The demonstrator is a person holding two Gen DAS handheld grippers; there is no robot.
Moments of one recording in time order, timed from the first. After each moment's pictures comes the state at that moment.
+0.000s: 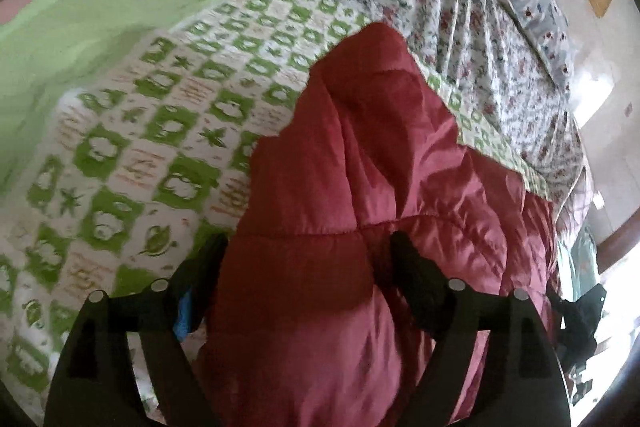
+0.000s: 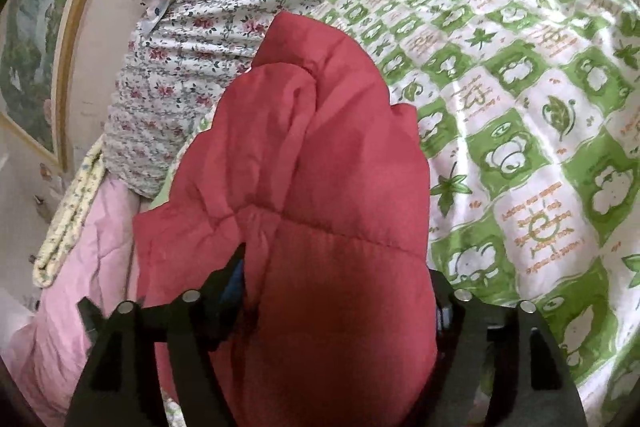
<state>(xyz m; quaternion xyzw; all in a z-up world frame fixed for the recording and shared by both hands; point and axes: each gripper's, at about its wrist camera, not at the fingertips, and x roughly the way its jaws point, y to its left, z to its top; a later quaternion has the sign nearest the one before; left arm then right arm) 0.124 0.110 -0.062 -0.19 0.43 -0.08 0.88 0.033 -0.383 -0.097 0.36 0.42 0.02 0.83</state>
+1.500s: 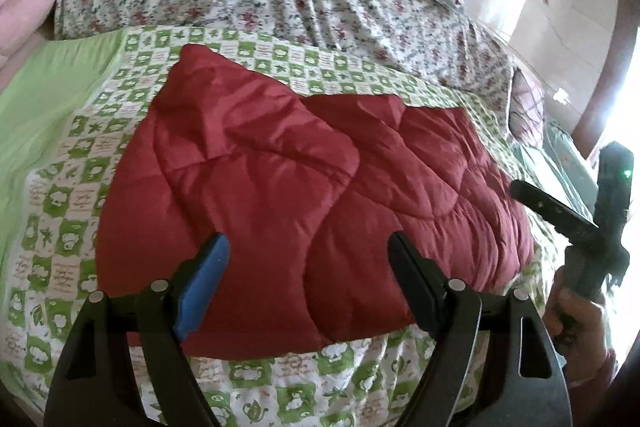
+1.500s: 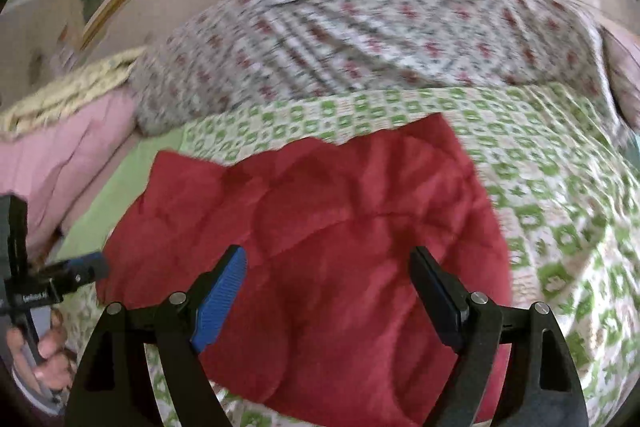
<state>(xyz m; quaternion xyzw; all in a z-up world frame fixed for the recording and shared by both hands) 0.044 0.012 -0.011 -0.04 0.39 -0.21 0.90 0.001 -0.252 0.001 0.08 0.36 0.03 0.93</state>
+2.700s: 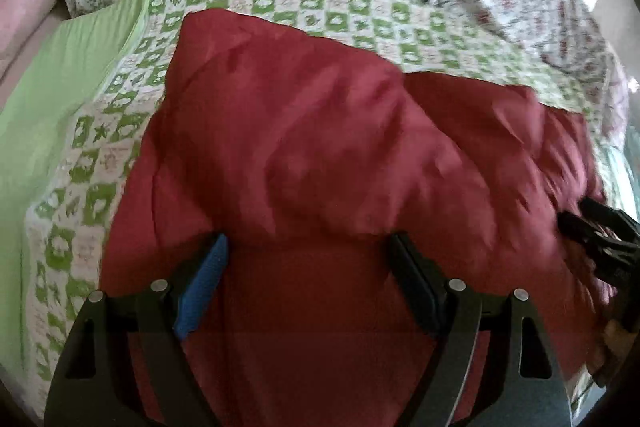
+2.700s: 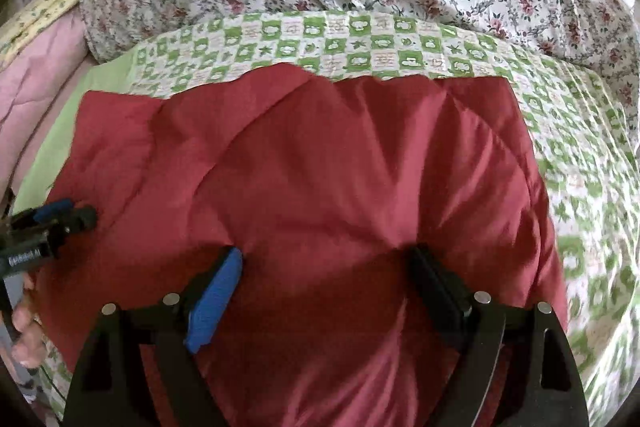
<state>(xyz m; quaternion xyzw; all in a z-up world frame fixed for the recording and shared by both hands) 0.188 -0.014 -0.060 0.01 0.49 -0.07 0.87 0.142 -0.267 -0.060 0.03 0.51 0.00 0.86</state>
